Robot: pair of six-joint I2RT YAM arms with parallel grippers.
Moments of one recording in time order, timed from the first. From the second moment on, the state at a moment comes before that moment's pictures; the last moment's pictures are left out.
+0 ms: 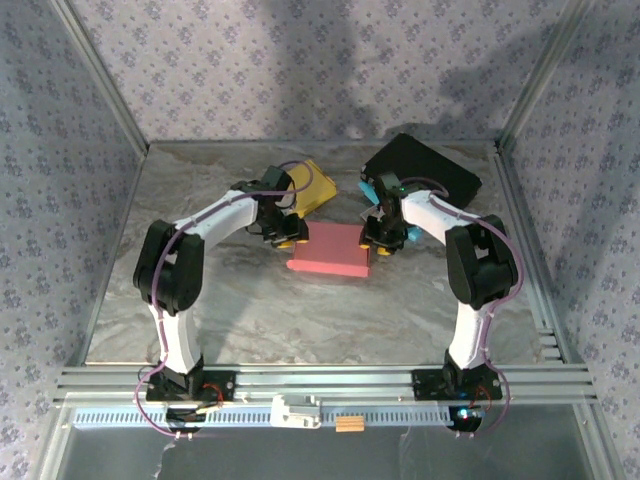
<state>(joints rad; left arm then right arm) -0.50 1.90 1.43 -0.79 0.32 -0.57 0.36 1.91 1.35 -0.82 -0.23 0.58</state>
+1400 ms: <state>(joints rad) -0.48 1.90 1.28 -0.64 0.32 -0.49 0.27 1.90 1.25 -0.68 -0.49 0.52</state>
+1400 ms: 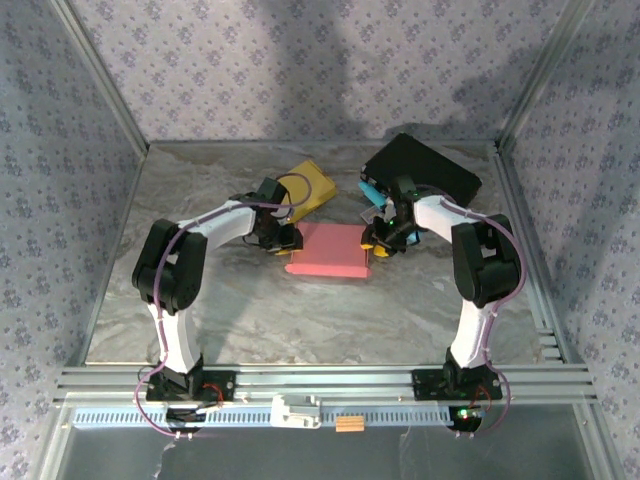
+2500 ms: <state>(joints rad) -0.34 1.76 0.93 -0.24 0.55 -0.53 0.21 1.88 1.00 -0.21 -0.90 0.50</state>
